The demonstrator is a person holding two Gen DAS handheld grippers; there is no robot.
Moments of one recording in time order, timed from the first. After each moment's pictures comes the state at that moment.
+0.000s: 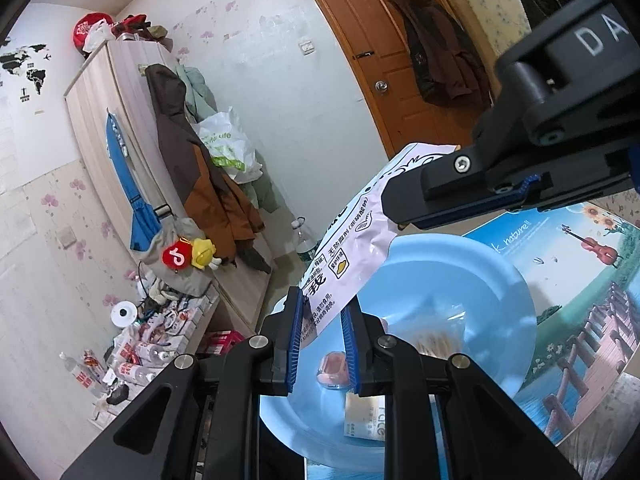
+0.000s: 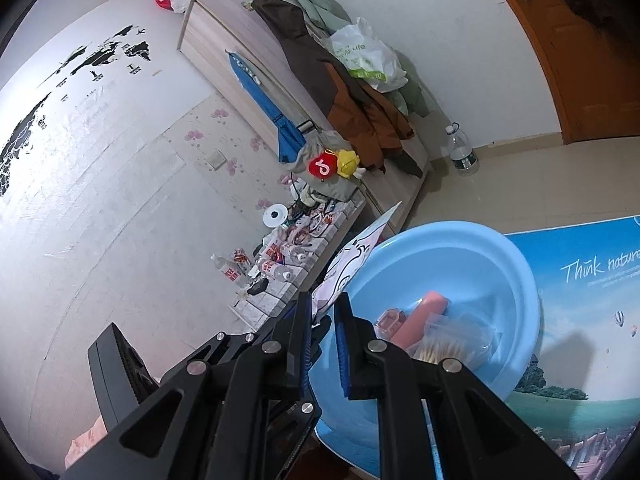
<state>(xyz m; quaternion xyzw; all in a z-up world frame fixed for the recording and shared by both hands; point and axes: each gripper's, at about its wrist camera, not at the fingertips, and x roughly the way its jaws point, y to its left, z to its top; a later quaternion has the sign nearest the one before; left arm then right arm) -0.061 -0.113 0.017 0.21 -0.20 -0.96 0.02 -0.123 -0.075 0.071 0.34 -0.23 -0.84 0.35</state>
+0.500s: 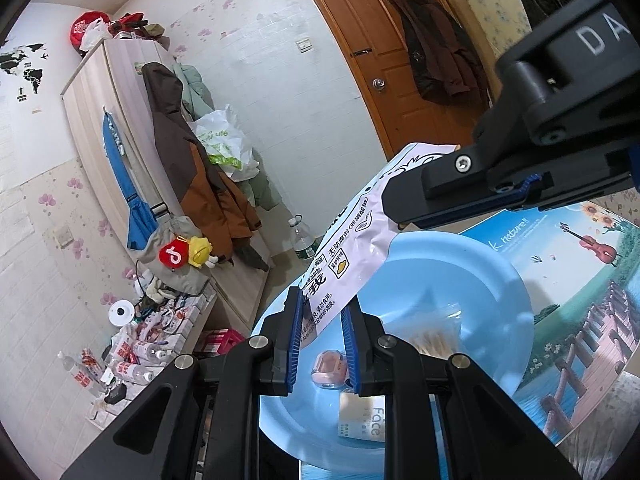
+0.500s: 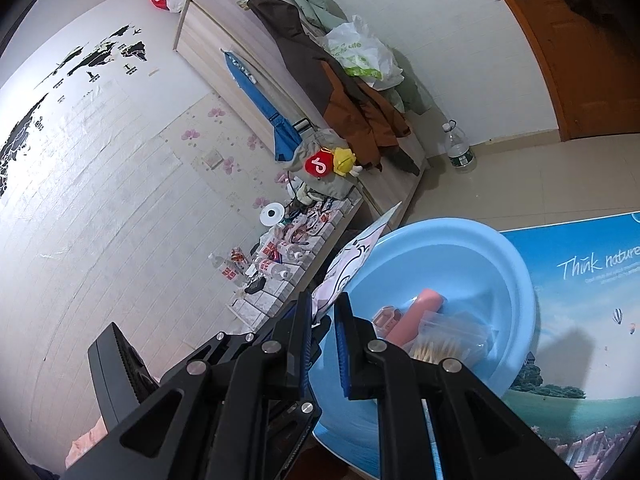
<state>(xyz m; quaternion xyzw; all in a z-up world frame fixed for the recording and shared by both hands) -0.064 -0.107 0.015 0.21 -0.20 -0.96 0.02 -0.130 -0.070 0.065 0.34 -0.23 -0.84 0.35</state>
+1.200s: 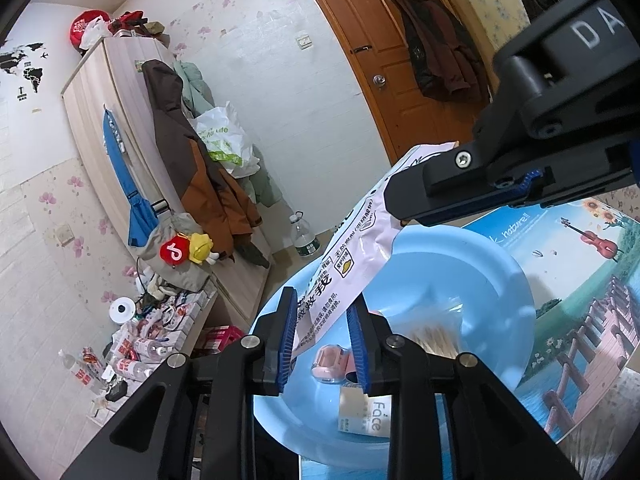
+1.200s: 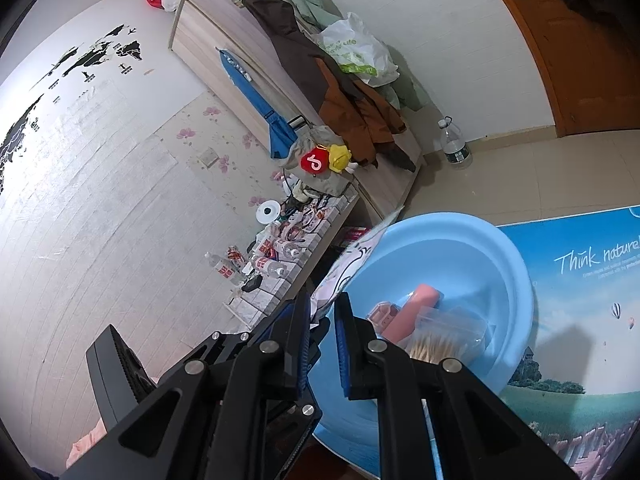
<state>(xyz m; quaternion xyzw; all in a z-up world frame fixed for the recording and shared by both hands) -0.065 -0.107 0.009 0.22 -0.20 -0.96 0.02 -0.129 -0.065 0.057 0.34 -0.23 -0.84 0.34</state>
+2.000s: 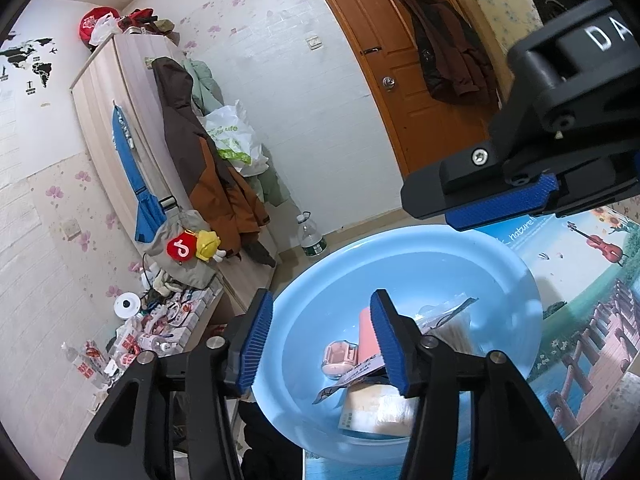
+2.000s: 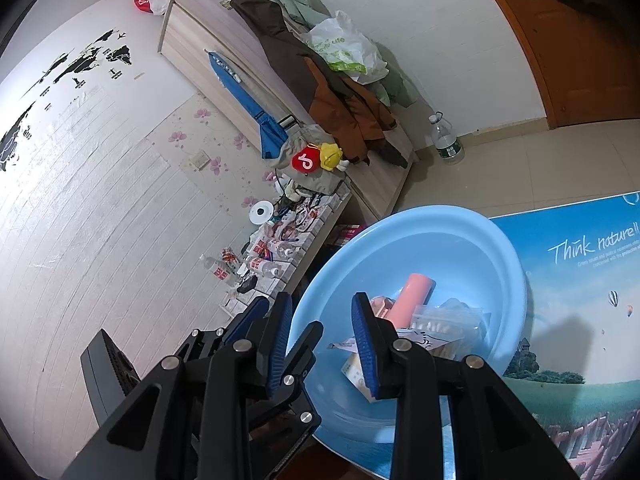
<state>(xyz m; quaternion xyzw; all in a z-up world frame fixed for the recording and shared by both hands) -0.062 -0.113 0.009 0.21 -0.19 -0.96 0.04 -0.127 -0.062 0.050 0.35 -0.24 -0.85 0.33</state>
